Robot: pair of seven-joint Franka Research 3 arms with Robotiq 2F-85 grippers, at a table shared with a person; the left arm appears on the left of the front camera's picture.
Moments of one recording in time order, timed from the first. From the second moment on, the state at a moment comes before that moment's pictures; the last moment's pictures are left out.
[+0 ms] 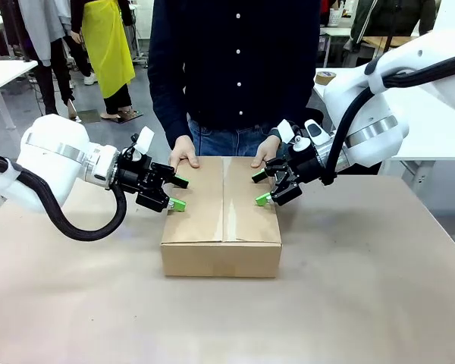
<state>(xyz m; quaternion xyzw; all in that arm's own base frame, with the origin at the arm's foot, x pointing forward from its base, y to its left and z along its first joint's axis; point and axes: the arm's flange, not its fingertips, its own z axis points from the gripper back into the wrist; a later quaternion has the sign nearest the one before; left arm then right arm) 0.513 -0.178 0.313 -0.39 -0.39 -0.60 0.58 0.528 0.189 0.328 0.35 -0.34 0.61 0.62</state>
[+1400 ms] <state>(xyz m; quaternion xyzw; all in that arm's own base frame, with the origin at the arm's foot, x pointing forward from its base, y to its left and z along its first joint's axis) 0.513 -0.177 0.313 -0.39 -0.39 -0.60 0.58 0.528 0.189 0.328 0.35 -0.34 0.61 0.62</state>
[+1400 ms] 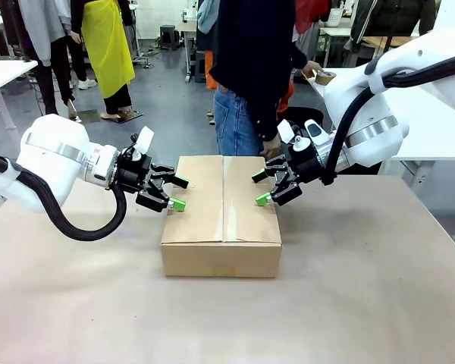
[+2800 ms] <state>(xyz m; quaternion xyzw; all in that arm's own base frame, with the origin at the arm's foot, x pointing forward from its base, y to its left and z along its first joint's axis) 0.513 -0.177 0.313 -0.39 -0.39 -0.60 0.58 0.528 0.189 0.328 0.35 -0.34 0.61 0.62</state>
